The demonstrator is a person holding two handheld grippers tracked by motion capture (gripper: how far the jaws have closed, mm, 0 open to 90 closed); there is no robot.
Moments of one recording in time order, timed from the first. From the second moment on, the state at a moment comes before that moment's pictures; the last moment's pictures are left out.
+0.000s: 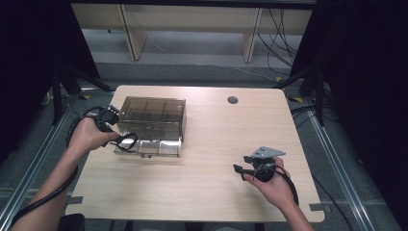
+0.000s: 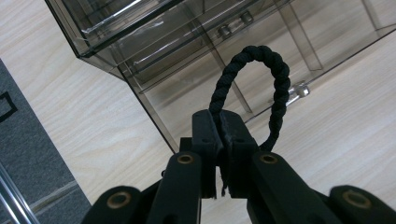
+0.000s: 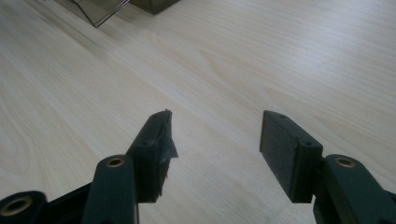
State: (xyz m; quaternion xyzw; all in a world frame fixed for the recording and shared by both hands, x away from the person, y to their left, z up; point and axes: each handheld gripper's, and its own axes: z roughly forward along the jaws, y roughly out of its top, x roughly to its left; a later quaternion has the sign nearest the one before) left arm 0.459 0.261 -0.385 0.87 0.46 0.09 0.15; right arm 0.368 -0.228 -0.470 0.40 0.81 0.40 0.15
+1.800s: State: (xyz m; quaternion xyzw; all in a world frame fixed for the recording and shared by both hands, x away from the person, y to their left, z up) left arm 0.491 0.245 -0.421 0.87 0.48 0.10 0.10; right arm 0.367 -0.228 -0.472 0.41 0.81 0.39 0.14
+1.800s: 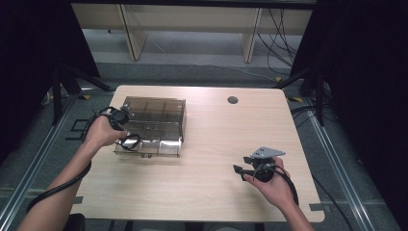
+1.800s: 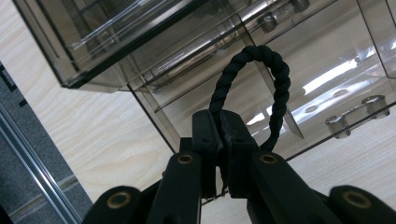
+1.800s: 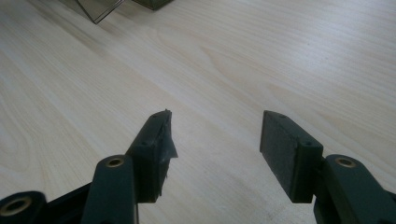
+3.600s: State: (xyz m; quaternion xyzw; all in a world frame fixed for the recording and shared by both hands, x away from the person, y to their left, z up) left arm 0.493 0.247 -0.441 0.87 0.48 0.10 0.08; right arm 0.369 -0.227 -0.474 0.40 0.81 0.39 0.14
